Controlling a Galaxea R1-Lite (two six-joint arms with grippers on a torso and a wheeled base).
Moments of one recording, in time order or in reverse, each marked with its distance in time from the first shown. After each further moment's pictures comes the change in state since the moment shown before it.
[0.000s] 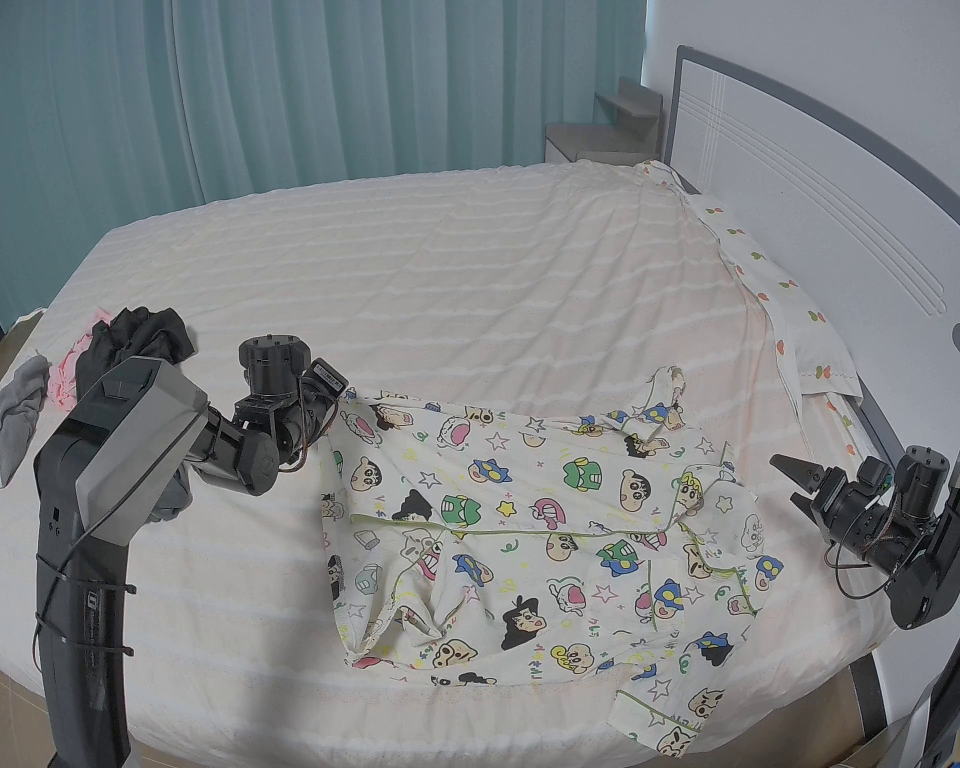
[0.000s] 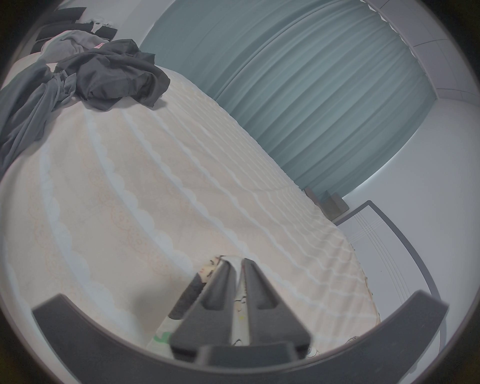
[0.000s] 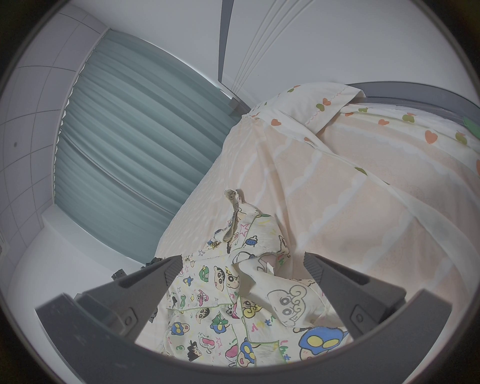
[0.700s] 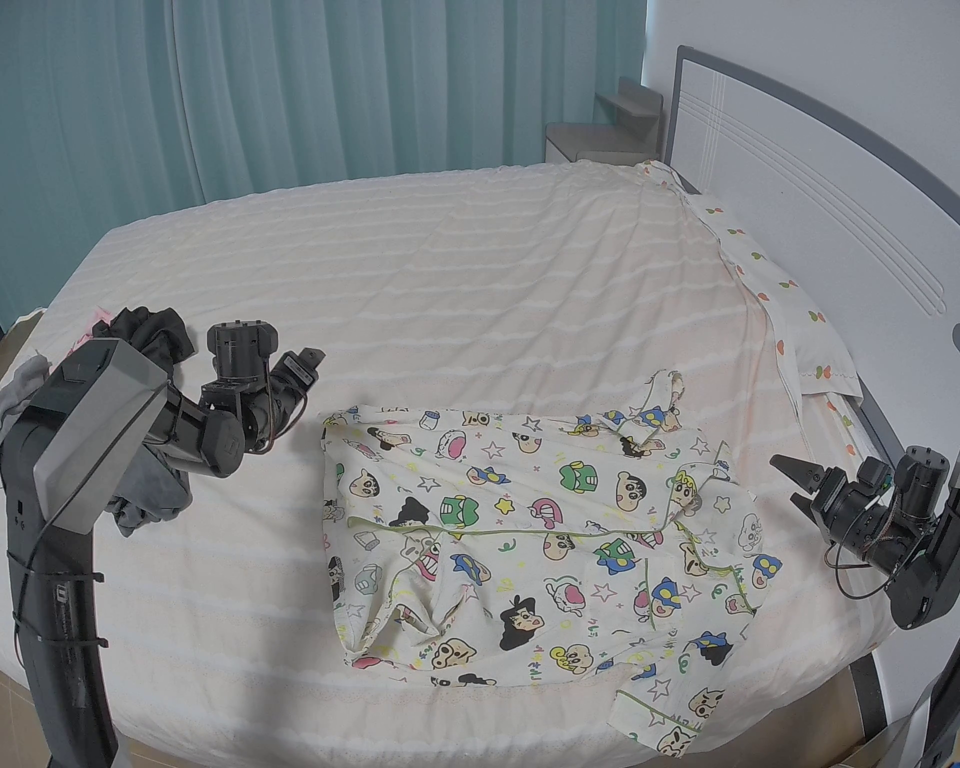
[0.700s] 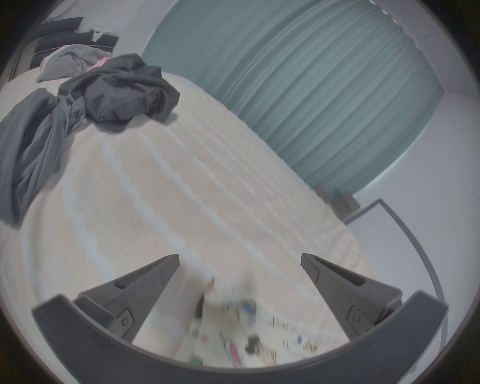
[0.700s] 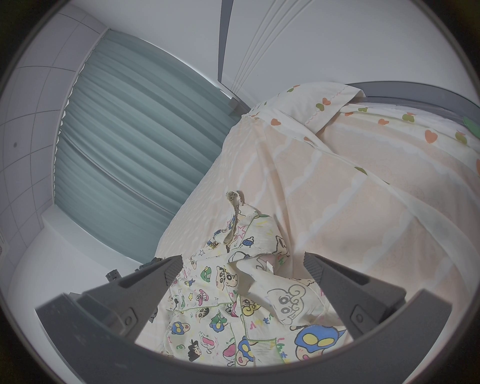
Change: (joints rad) left arm 0.054 -0.096 0.048 0.115 -0.030 0.034; right arm -0.001 0.001 0.000 0.000 0.000 0.001
